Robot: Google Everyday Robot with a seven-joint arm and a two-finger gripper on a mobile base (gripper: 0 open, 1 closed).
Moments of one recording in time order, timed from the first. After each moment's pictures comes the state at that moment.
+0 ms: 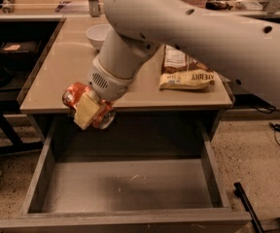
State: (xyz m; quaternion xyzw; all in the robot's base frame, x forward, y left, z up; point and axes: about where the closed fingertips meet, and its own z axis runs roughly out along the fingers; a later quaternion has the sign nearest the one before) arm 0.476 0.107 0.859 -0.47 0.85 0.22 0.11
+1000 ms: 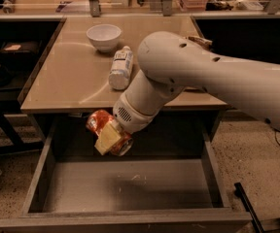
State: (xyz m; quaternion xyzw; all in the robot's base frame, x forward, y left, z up) arm 0.448 0.064 0.788 -0.40 0.88 0.25 0.09
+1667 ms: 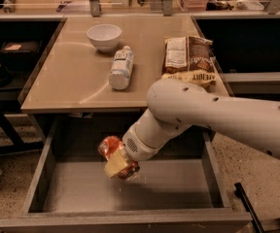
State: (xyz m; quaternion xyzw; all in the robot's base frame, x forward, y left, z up) arm 0.423 0.050 0.712 -0.35 0.90 0.26 0.07
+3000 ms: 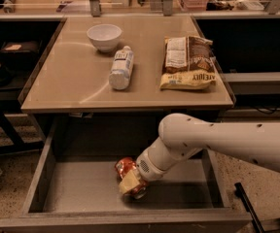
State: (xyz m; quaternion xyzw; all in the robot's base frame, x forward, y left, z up) arm 0.417 0.017 0.603 -0.29 0.92 0.27 0.03
